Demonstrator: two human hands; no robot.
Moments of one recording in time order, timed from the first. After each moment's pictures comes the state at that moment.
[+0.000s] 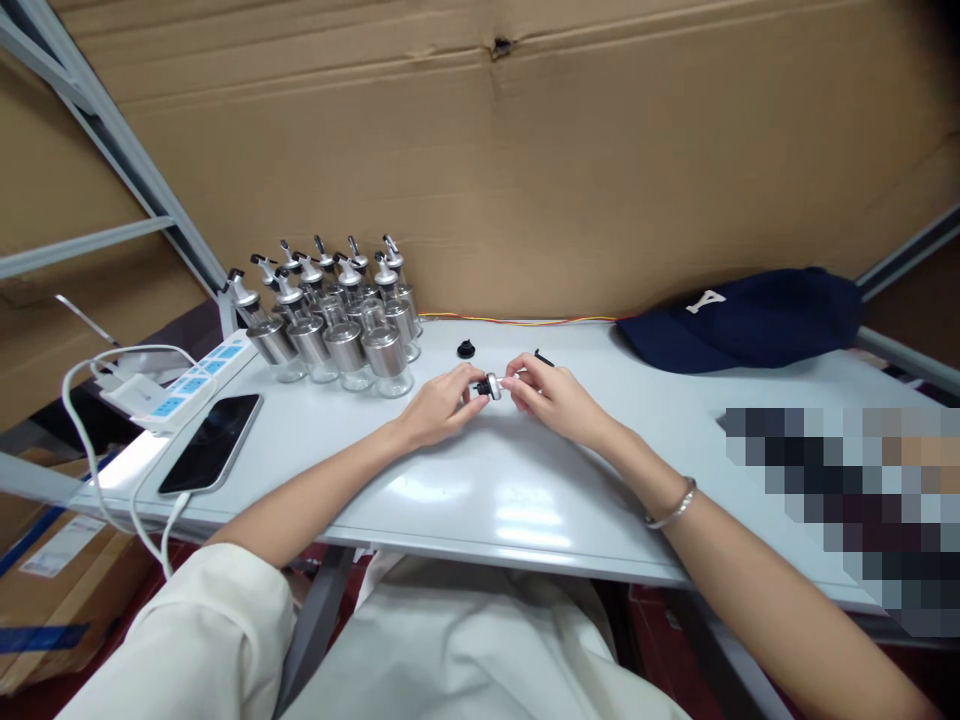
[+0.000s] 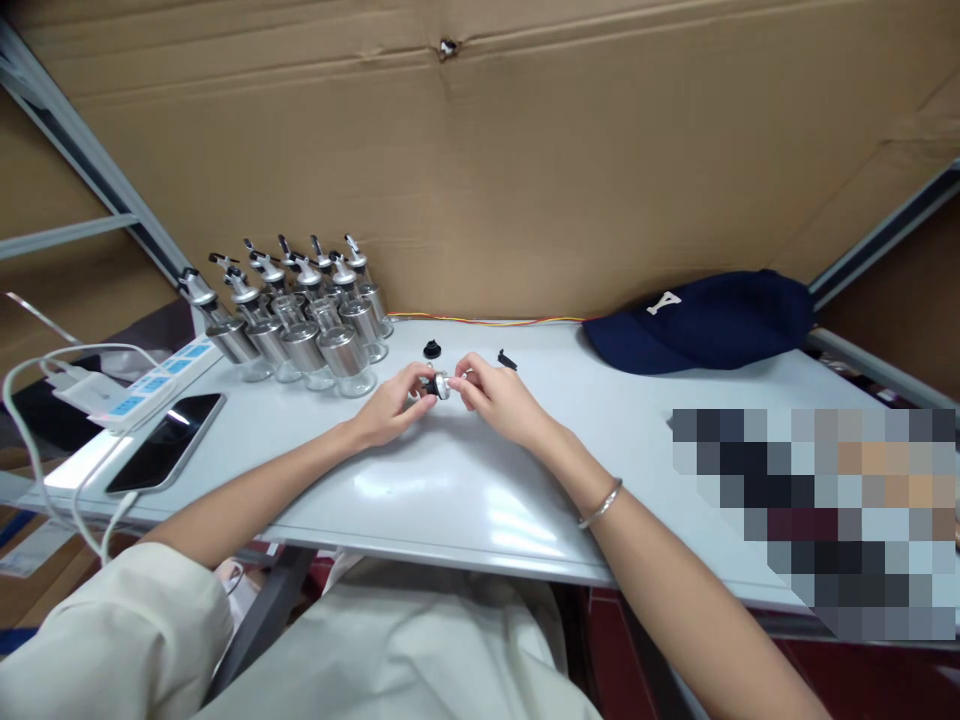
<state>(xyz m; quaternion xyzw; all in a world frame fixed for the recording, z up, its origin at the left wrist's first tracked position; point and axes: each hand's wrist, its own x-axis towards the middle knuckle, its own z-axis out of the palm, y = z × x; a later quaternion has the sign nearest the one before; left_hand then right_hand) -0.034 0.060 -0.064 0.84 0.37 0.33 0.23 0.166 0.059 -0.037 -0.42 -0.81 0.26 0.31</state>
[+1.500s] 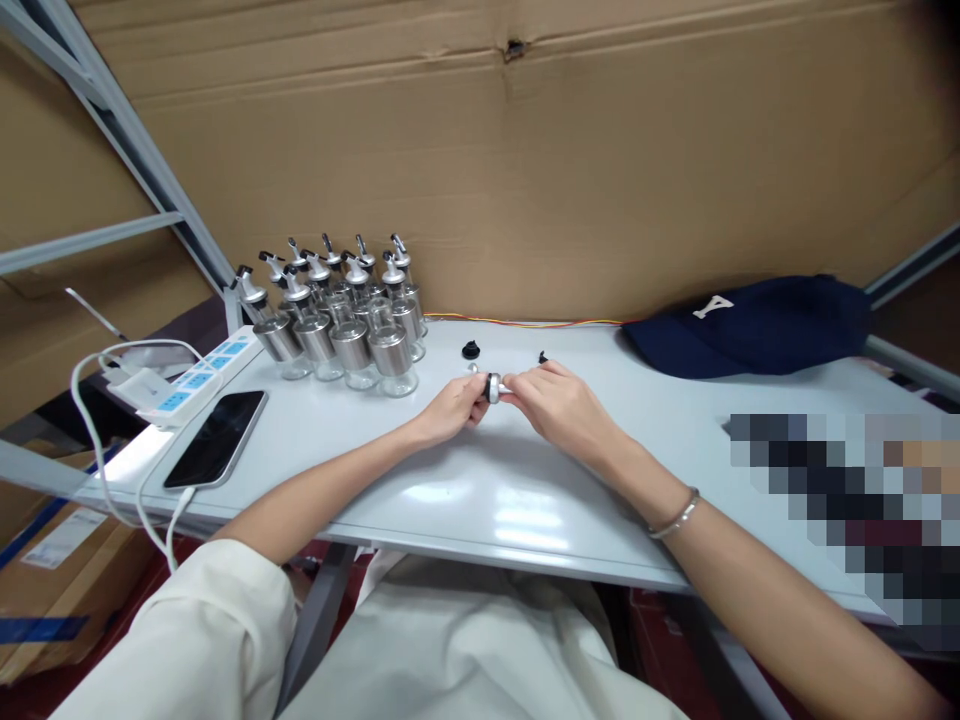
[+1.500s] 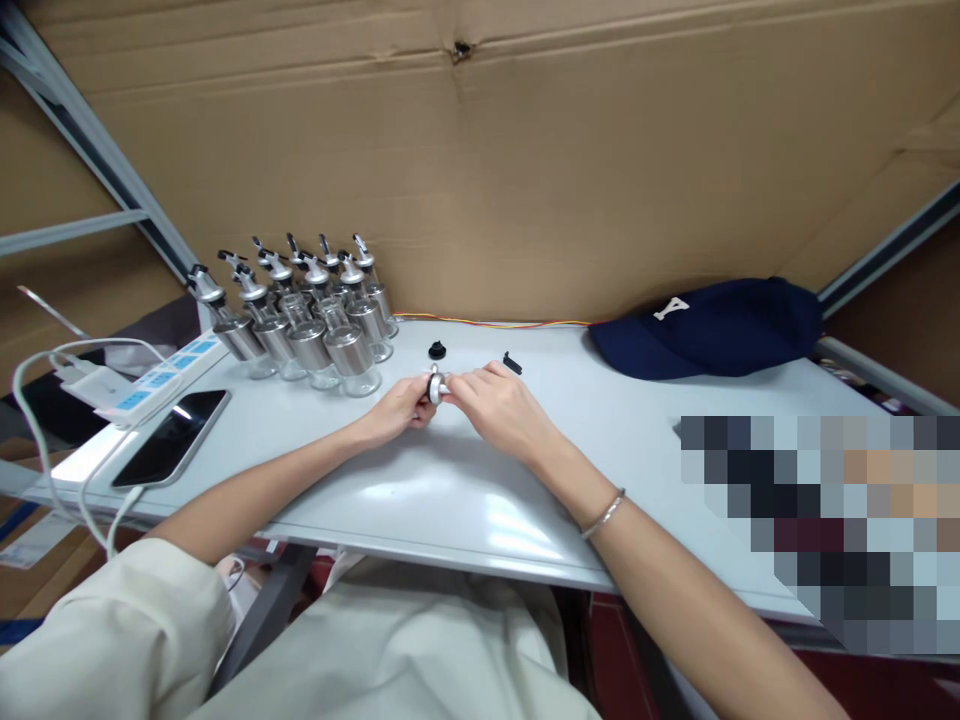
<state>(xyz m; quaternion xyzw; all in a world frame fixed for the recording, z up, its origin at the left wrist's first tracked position) -0.016 0.053 -0.050 0.65 0.37 0.36 0.55 0.162 0.053 -0.039 -0.29 -0.91 -0.14 0.26</state>
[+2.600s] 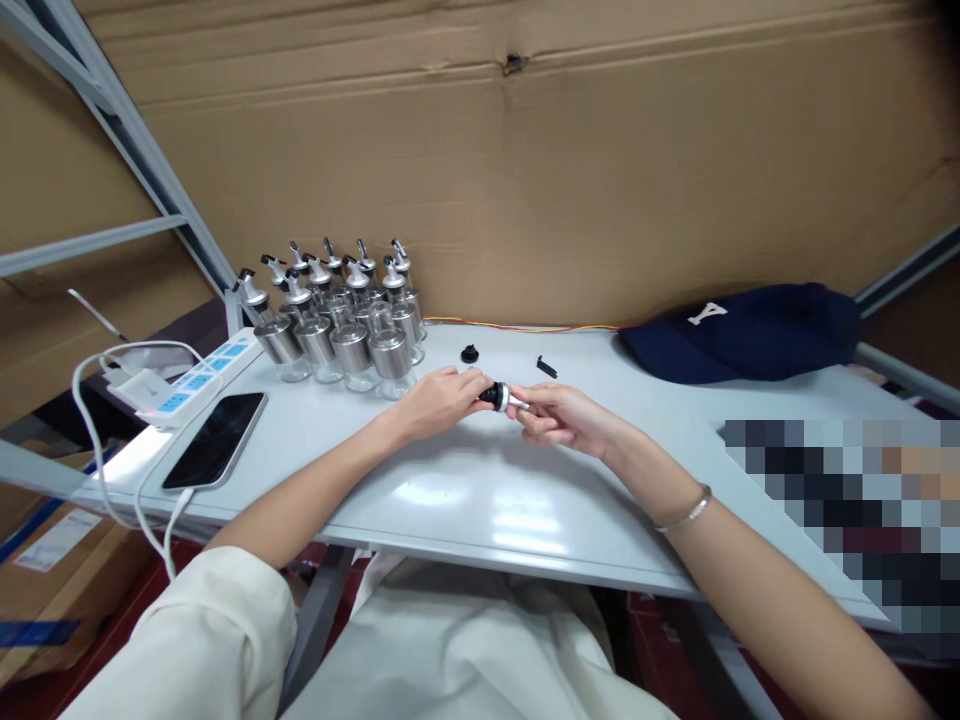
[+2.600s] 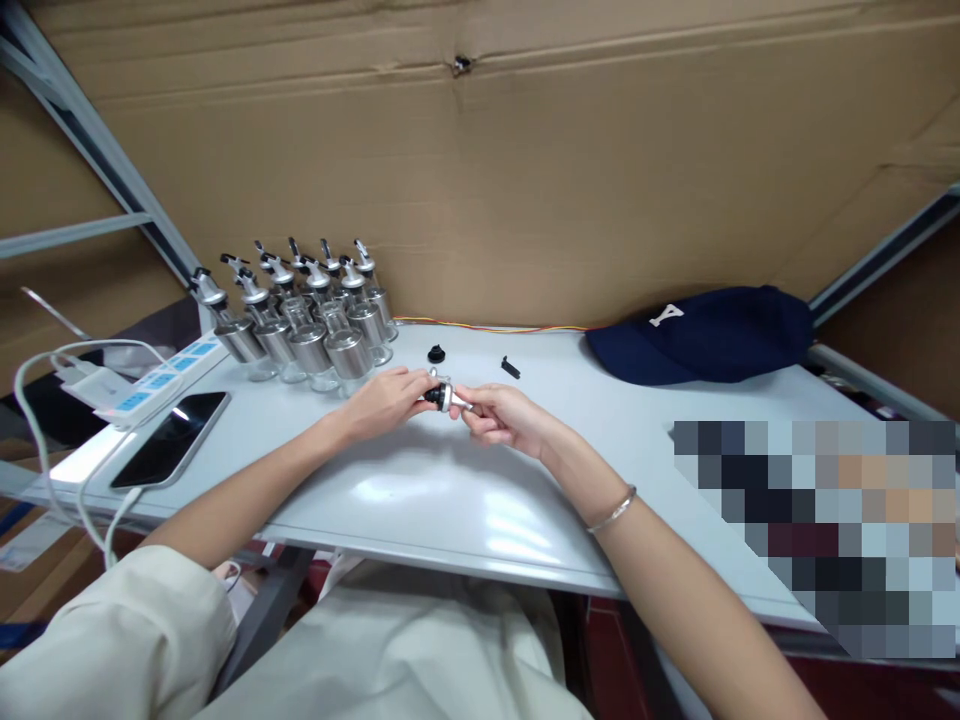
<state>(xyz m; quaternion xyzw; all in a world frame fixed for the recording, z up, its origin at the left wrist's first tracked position) -0.045 0.067 -0.042 0.93 0.28 0.20 -0.14 0.168 0.058 -0.029 -0.34 -0.52 0.75 0.22</state>
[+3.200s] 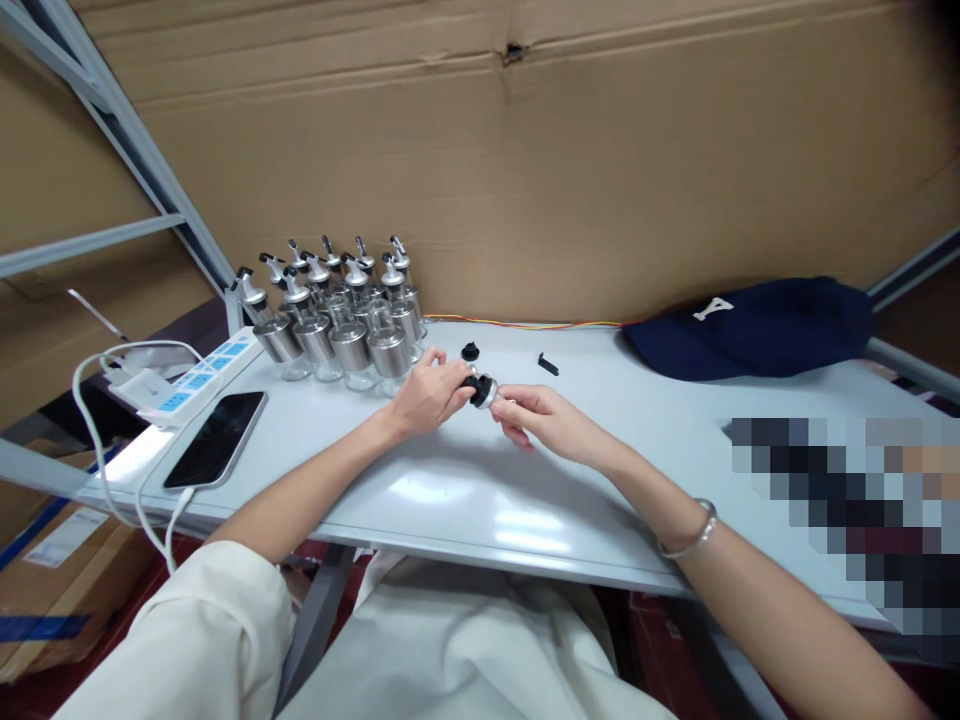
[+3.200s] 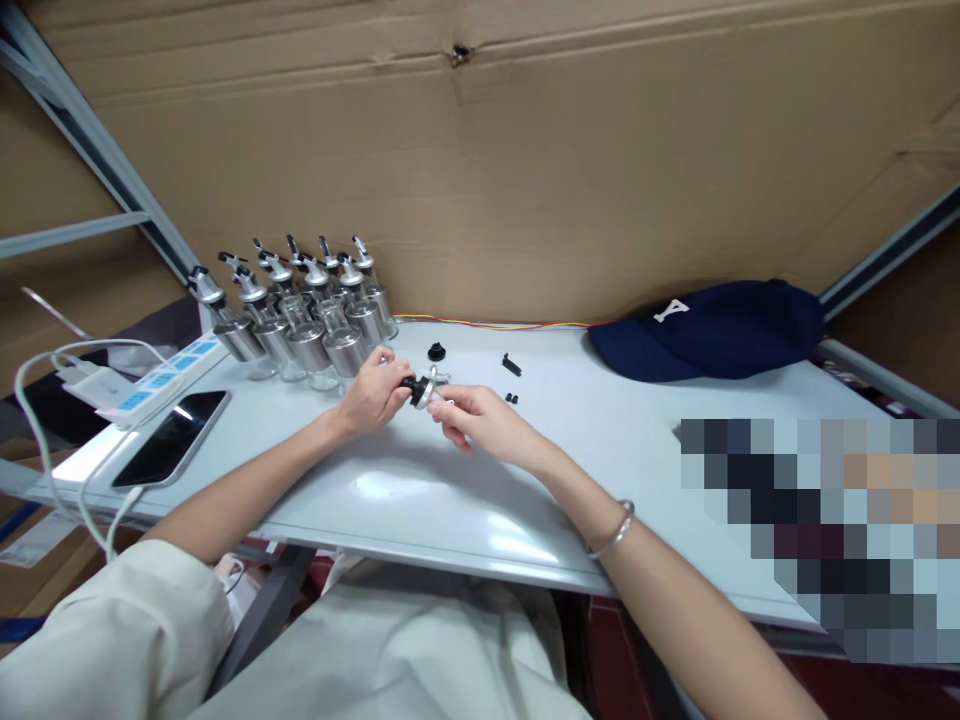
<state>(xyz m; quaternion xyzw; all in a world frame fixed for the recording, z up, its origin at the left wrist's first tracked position) -0.053 0.069 -0.044 0.90 0.29 0.31 -0.11 0.149 0.034 -0.021 -0.33 -0.74 0.52 0.27</state>
